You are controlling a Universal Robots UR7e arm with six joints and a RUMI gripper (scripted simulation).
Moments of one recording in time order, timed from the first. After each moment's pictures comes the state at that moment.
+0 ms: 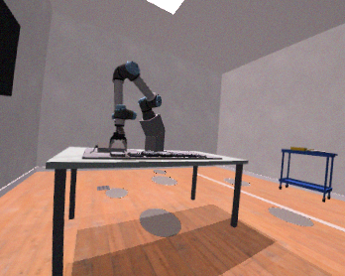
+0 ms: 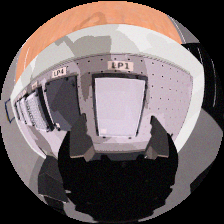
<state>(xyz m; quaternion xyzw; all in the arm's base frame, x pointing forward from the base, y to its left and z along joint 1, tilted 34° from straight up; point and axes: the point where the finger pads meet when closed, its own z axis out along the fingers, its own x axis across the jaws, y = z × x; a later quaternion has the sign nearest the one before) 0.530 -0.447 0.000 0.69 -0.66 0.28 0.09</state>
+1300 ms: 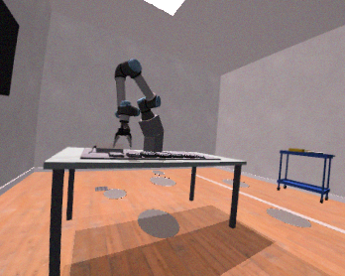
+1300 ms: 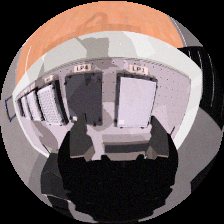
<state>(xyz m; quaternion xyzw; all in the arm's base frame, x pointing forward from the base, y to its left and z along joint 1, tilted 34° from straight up) 0.520 -0.390 0.010 0.70 -0.65 0.27 0.09</state>
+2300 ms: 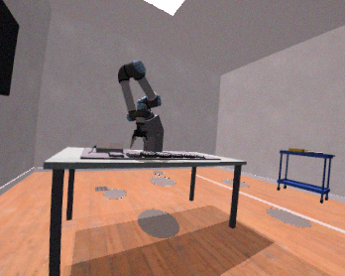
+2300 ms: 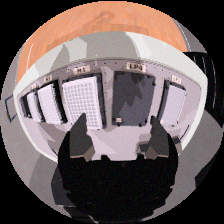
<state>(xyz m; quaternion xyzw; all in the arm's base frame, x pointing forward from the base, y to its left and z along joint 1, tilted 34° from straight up) 0.519 -0.278 -0.056 0.70 -0.65 0.27 0.09</state>
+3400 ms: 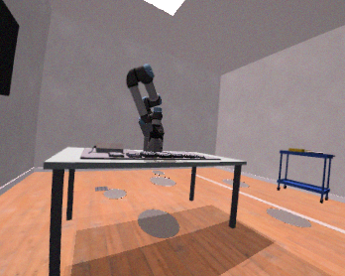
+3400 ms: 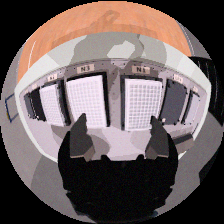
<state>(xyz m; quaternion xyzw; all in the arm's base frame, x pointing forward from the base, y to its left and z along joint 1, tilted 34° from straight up) 0.518 -0.153 -0.130 0.70 -0.65 0.27 0.09</state>
